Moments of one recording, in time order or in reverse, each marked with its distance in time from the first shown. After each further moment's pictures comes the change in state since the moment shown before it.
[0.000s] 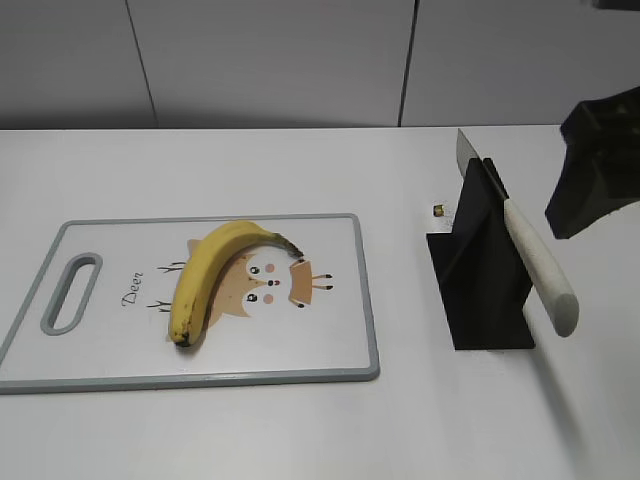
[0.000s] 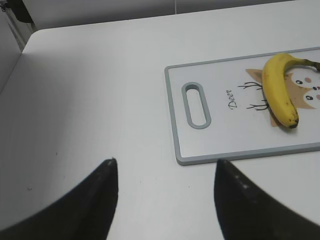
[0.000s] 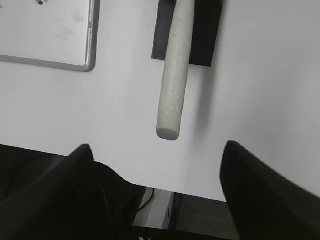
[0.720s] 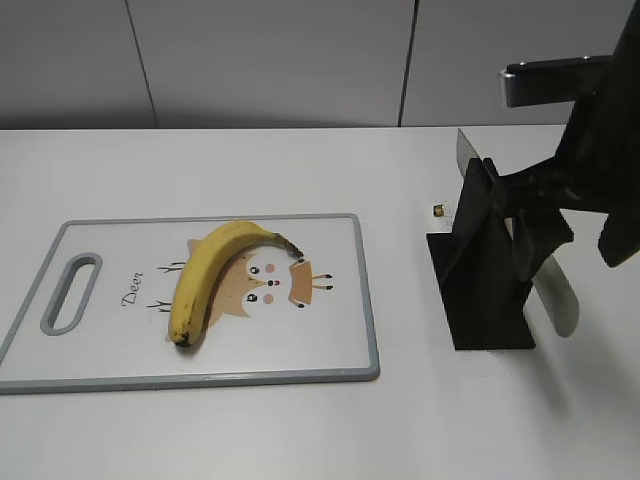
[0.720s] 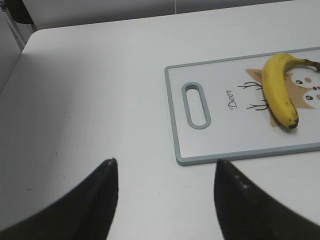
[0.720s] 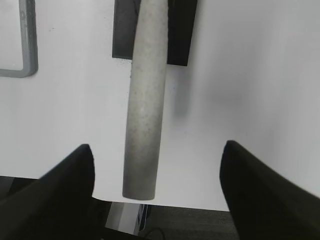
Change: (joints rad) left arm 0.000 0.000 0.000 -0.001 0.000 0.001; right arm 0.002 0.250 -0.003 -0.091 -0.040 0.045
